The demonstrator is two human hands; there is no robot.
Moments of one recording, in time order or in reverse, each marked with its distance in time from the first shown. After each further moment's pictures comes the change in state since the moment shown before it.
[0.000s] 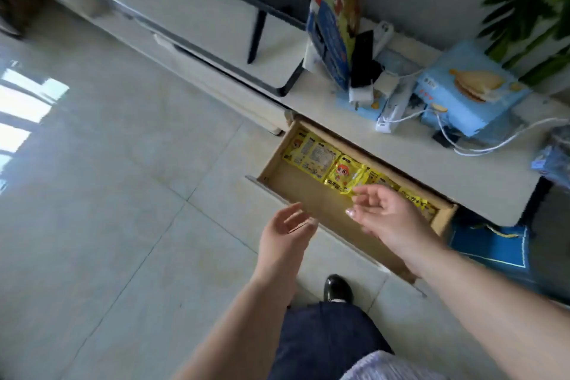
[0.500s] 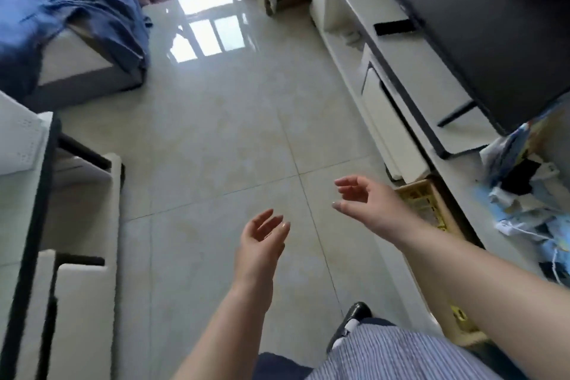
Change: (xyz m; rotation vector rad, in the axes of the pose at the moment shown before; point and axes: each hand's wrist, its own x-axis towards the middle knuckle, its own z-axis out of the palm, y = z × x) left_hand -0.274 -0.053 -0.232 -0.692 0.556 0.182; right_hand -0.218 -0.142 0.203 -0.566 -0.609 -0.472
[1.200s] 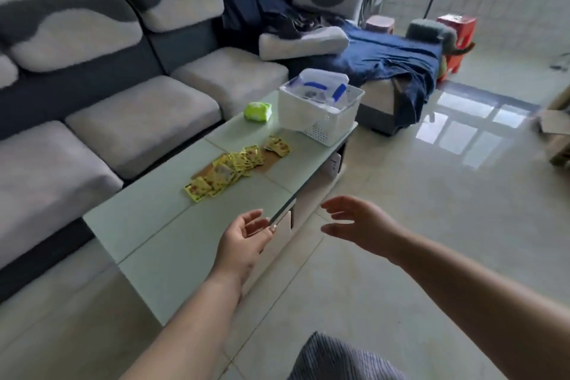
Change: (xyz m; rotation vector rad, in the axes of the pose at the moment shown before) left_hand -0.176 0.038 -0.529 -0.324 0.674 0.340; right_hand -0.130 -0.279 0.496 -0.512 -0.770 -0.615
